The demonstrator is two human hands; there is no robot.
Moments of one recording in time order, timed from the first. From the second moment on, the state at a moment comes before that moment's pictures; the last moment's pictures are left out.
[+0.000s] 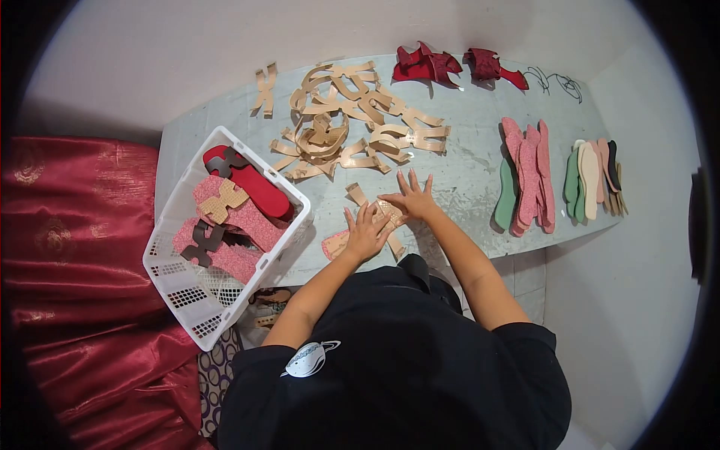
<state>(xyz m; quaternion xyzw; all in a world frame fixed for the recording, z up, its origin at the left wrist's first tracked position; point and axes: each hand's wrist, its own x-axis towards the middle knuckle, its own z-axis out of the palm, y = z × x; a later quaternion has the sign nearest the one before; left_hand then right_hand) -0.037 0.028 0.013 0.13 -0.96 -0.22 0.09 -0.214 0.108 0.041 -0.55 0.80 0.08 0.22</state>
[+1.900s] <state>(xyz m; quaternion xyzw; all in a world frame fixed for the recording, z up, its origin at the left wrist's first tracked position) -0.020 0.004 0.003 0.17 -0.97 -0.19 0.01 -0.159 0.139 0.029 -0.35 0.91 -0.02 0.23</state>
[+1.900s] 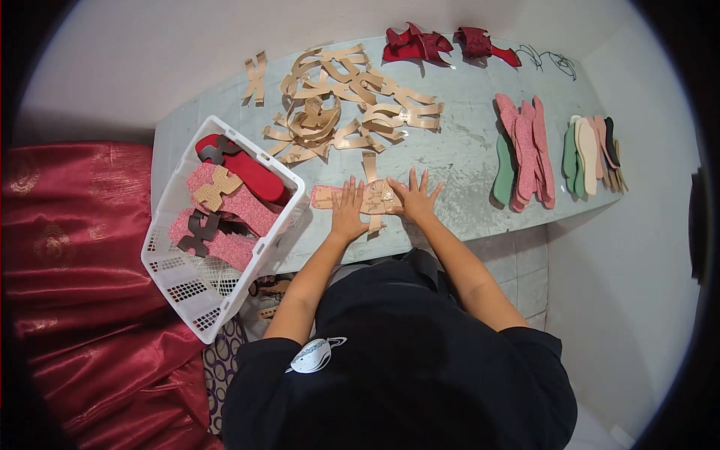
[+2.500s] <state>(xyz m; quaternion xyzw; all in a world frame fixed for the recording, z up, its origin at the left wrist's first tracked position) -0.026 0.003 -0.002 0.19 -0.96 -0.20 -0.02 -0.160 0.141 0.027 -0.36 0.90 -0.04 0.24</state>
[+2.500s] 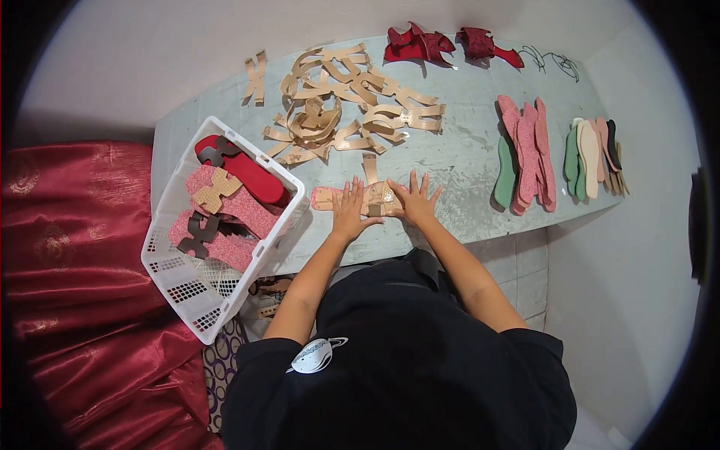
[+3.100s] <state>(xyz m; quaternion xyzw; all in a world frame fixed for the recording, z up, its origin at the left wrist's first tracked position) -0.032 0.005 0.003 0.25 -0.93 -0.26 -0.06 -0.160 0.143 0.025 -0.38 0.90 -0.03 0.23</state>
